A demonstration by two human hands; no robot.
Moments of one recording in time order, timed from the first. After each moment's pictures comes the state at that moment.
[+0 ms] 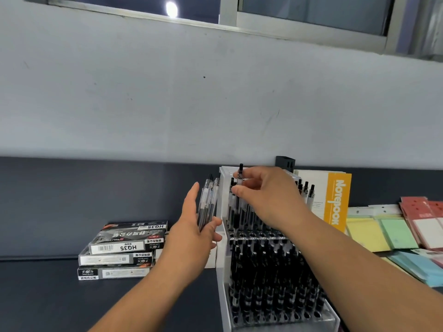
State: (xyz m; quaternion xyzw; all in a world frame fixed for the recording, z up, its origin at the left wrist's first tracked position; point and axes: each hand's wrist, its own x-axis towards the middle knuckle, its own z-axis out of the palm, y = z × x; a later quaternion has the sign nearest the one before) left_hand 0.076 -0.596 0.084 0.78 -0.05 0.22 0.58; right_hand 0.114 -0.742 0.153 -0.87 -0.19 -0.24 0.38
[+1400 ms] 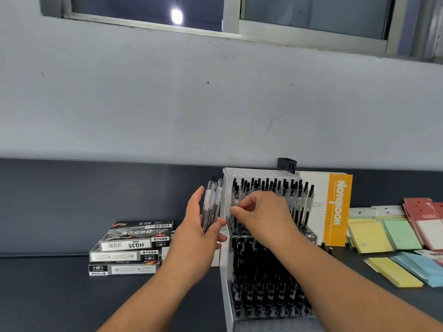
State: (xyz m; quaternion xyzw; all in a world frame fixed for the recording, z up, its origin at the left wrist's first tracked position) left_hand 0.062 -0.599 0.084 0.77 -0.06 0.22 0.60; right_hand 0.107 -0.736 0.121 -0.90 -0.15 -0.22 0.35
